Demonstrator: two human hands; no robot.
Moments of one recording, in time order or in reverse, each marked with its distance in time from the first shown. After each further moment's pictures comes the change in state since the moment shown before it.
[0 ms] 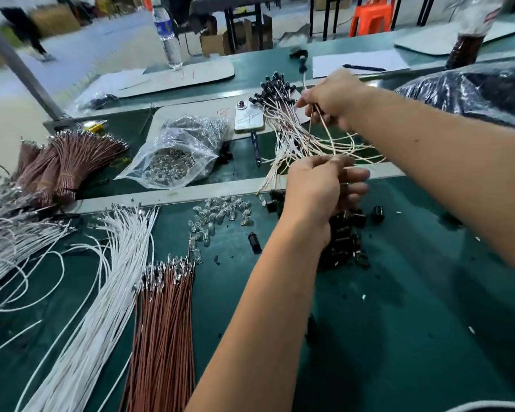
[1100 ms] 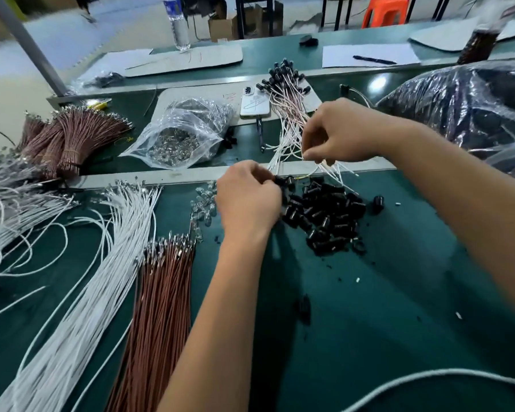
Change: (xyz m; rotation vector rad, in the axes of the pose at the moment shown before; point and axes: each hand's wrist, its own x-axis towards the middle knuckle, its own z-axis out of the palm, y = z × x) left_hand -0.013 -0.011 -0.080 0.885 0.578 0.320; right_hand -0.072 0.024 -0.005 -0.884 -0.317 -0.506
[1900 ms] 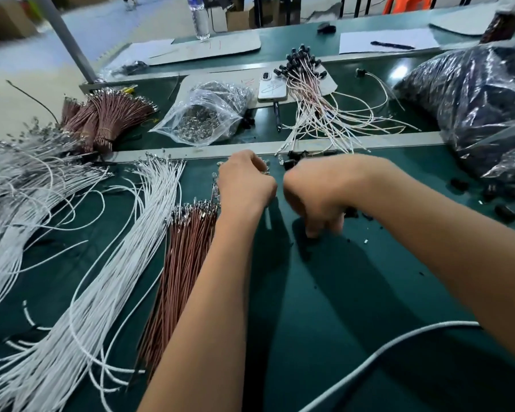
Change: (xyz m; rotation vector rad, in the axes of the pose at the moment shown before) left_hand -0.012 -0.027 -0.027 0.132 -0.080 -0.051; right_hand -0.065 -0.107 0.045 -0.281 -0.572 0.059
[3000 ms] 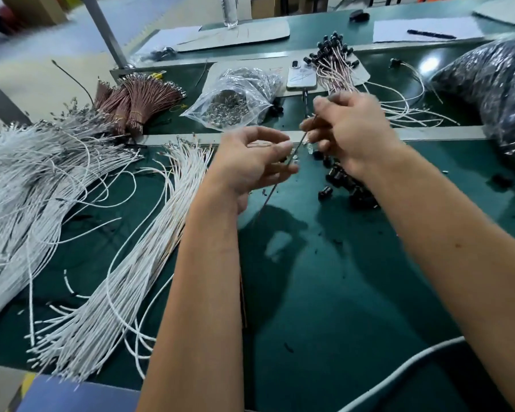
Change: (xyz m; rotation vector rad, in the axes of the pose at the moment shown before) left_hand -0.012 -0.015 -0.060 -0.809 -0.297 -0.123; right_hand 0.029 -0.002 -0.004 1.739 0.744 -0.119
